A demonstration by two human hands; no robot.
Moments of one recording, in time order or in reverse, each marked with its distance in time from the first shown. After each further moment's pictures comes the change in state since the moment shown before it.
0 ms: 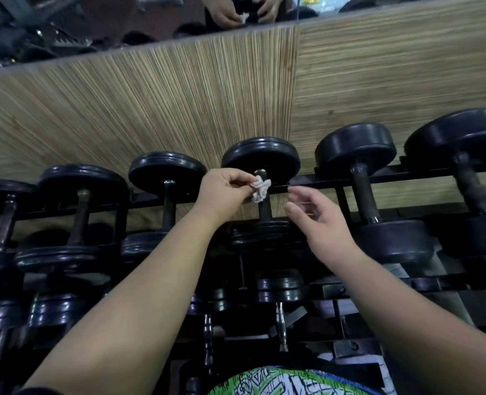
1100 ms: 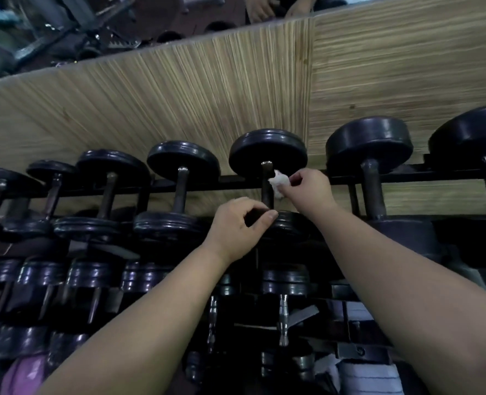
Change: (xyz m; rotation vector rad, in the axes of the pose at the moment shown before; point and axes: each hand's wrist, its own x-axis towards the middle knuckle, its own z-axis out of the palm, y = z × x) left_hand -0.080 -0.019 0.037 0.412 0.052 0.251; right_hand 0.080 0.018 0.003 -0.455 -0.035 0.098
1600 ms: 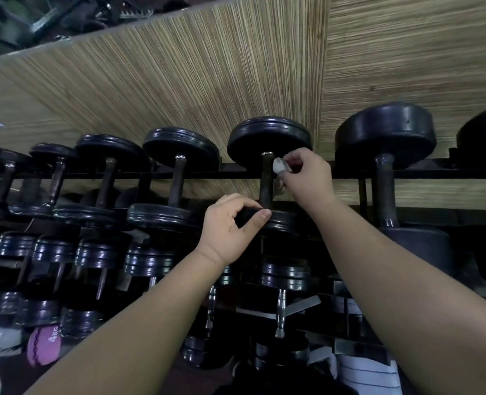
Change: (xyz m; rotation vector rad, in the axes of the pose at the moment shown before) left_hand -0.003 -0.004 0.016 -0.073 0.126 -0.039; right_hand 0.020 0.000 0.003 0.189 0.023 -0.105
